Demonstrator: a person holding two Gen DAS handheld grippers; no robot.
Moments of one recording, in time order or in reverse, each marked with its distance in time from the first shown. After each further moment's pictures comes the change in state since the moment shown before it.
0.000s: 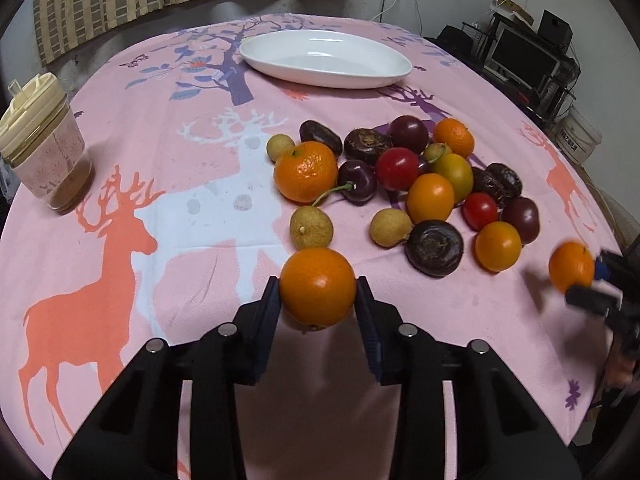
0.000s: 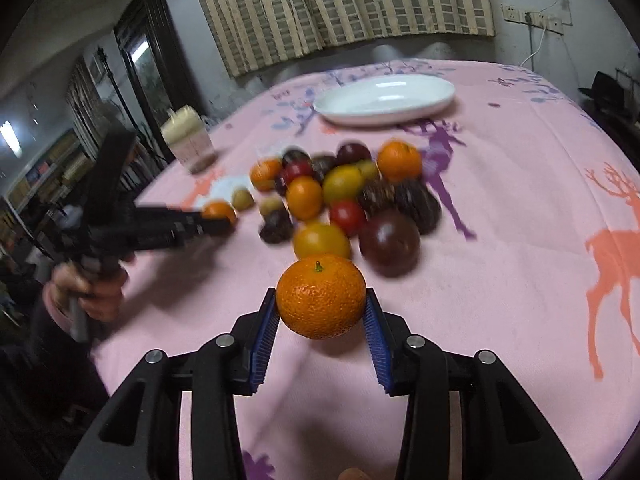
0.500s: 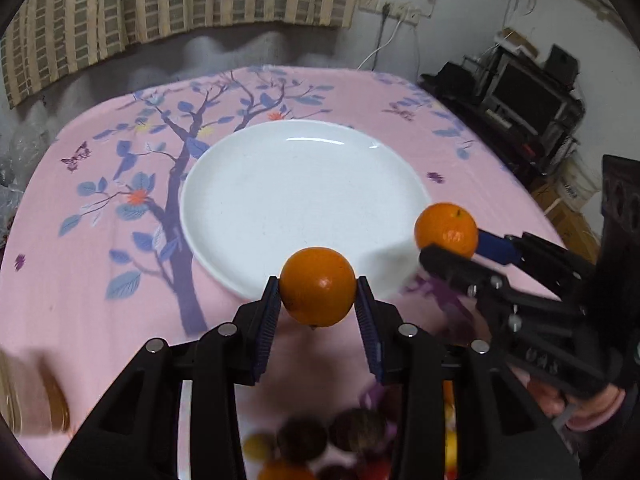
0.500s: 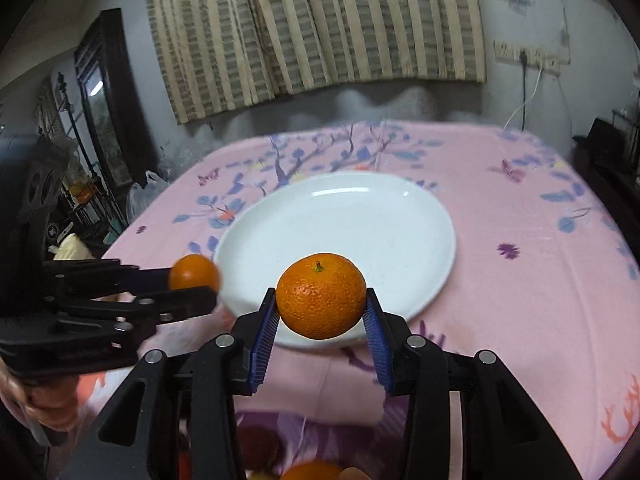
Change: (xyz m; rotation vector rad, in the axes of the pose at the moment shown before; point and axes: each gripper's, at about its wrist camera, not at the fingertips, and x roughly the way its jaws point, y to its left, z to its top) left arm 0.086 -0.011 0.224 -0.004 -0.043 -0.018; right arm 0.146 -0.051 0.207 0.006 -0.072 -0.158
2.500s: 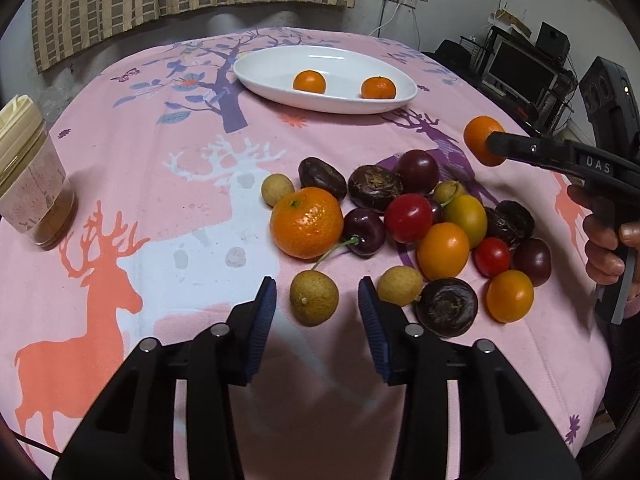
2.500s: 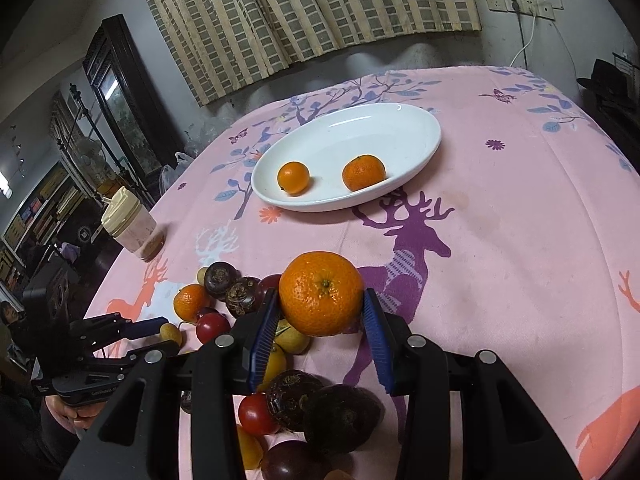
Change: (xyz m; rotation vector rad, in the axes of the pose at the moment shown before) left arm -0.070 0.012 -0.196 0.009 -0.005 0.014; right arm -0.071 -0.014 -0.088 0.078 0.081 0.132
